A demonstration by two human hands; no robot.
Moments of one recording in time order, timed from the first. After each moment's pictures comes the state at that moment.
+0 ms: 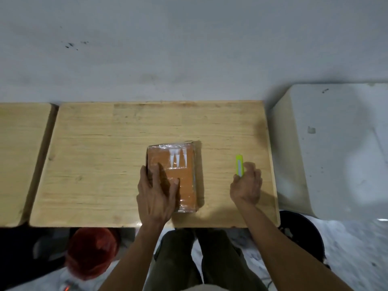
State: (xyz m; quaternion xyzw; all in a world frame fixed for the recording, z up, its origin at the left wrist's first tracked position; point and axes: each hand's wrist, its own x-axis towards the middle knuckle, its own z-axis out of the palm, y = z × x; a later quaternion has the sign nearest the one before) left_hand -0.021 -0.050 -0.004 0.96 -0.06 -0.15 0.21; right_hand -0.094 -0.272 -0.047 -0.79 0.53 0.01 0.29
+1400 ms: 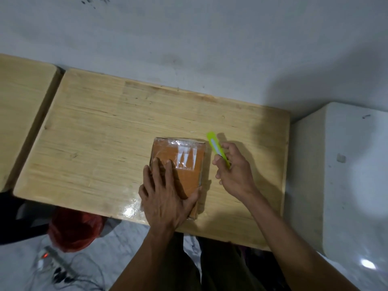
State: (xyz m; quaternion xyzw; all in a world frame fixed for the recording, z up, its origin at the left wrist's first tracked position) left_hand -0.037 -0.083 -0.018 0.99 -0.03 -0.12 0.09; right_hand -0.020 -0.275 -0.001 -0.81 0.24 0.06 0.53
